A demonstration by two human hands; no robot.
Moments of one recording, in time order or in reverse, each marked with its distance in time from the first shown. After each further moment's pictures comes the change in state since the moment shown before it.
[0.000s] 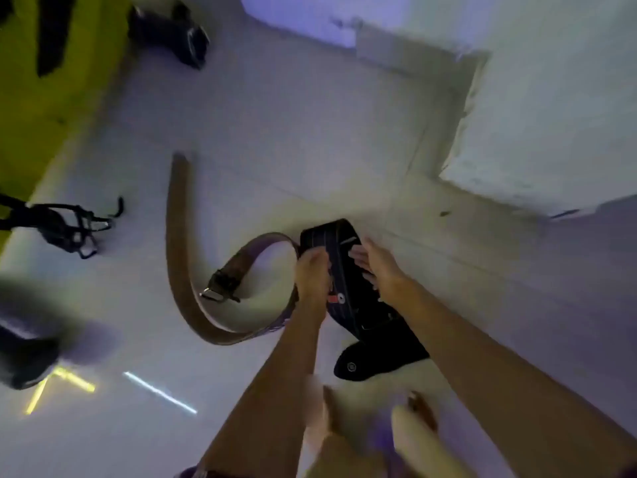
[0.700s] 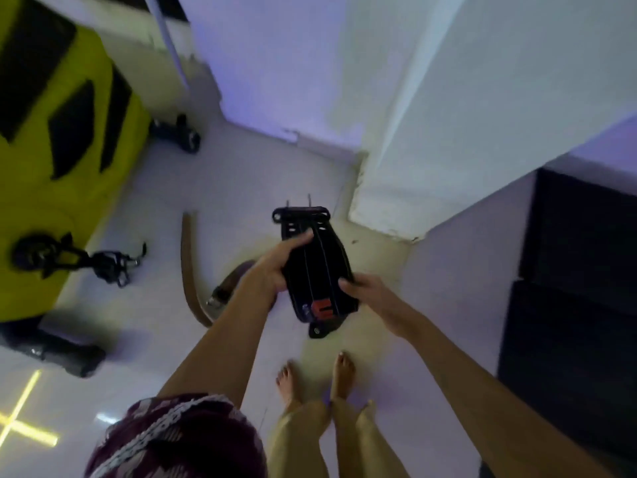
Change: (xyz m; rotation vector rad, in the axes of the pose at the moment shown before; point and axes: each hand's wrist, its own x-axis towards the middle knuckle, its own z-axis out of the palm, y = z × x) left_hand -0.319 0.263 -0.053 -0.200 -0.616 -0.308; right_hand -0.421 -0.123 -0.117 -0.240 -0.284 -0.209
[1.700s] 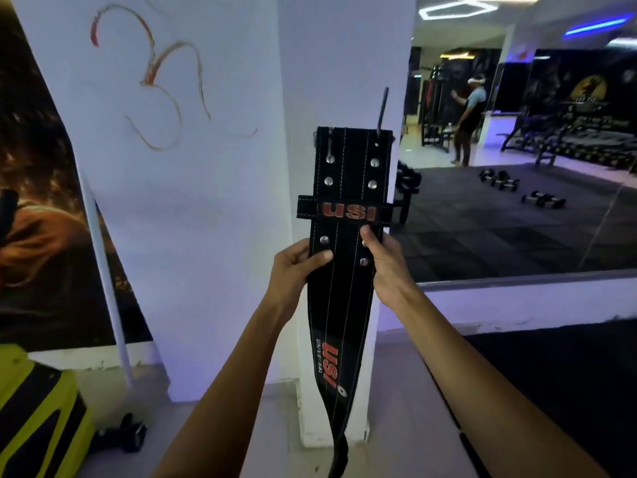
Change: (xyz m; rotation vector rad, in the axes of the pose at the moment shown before) left_hand -0.384 0.078 0.246 0.549 -0.630 1.227; right_hand -0.386 -0.240 0.031 0.370 0.673 -1.249
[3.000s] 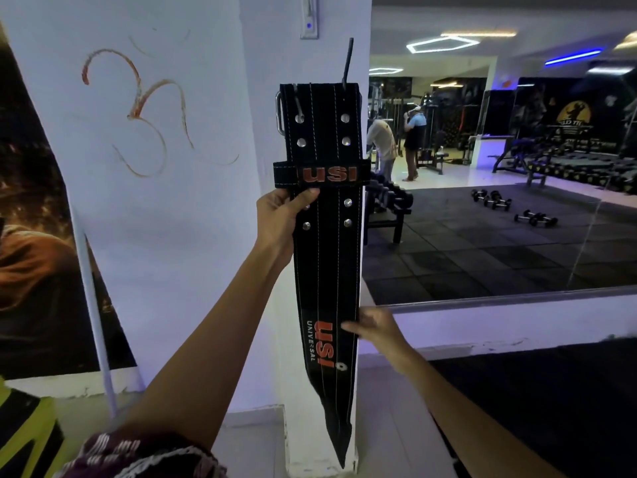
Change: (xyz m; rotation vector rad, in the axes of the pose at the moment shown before) left_hand 0.049 0.088 0.086 -0.085 0.172 0.242; right_hand -0.035 0.041 -0.101 -0.401 -0.166 0.141
